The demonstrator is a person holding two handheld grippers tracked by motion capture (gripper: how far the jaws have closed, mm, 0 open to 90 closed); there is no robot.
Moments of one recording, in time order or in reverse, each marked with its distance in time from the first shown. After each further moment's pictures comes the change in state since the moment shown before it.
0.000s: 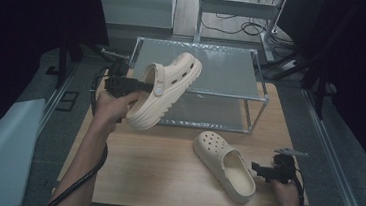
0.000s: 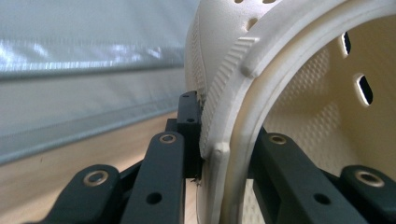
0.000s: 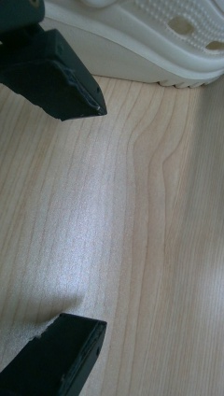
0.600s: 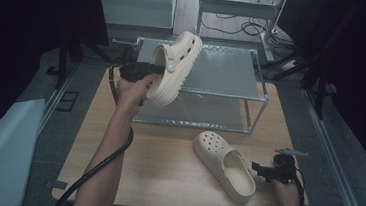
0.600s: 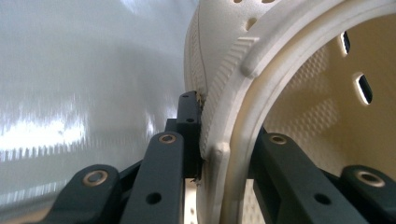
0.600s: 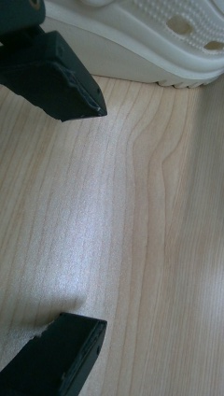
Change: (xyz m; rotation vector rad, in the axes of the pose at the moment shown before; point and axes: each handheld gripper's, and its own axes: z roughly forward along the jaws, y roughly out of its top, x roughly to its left) left arm 0.012 0.040 0.039 -0.172 0.029 -0.140; right arm -0.001 0.000 0.001 -0.004 0.008 0.014
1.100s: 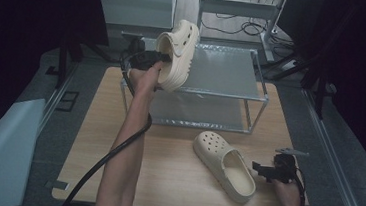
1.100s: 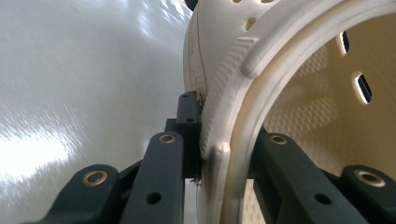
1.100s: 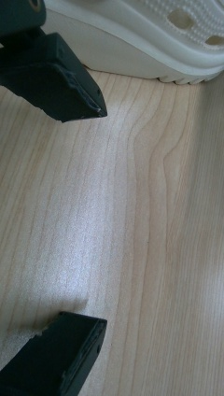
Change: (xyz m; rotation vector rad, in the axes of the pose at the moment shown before) left arm 0.006 0.030 0.037 -0.130 0.095 -0.091; right arm -0.004 0.000 0.001 0.003 0.004 -0.004
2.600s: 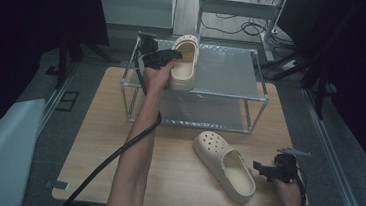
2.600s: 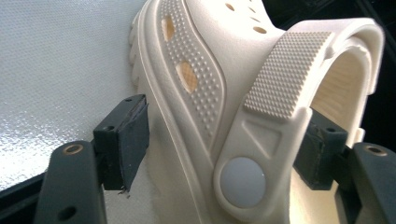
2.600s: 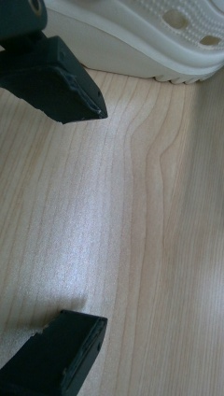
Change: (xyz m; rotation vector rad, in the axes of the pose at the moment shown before) left arm -0.003 0.002 0.045 0.009 0.078 0.086; right arm -0.003 0.000 -0.001 -0.010 0.006 0.011
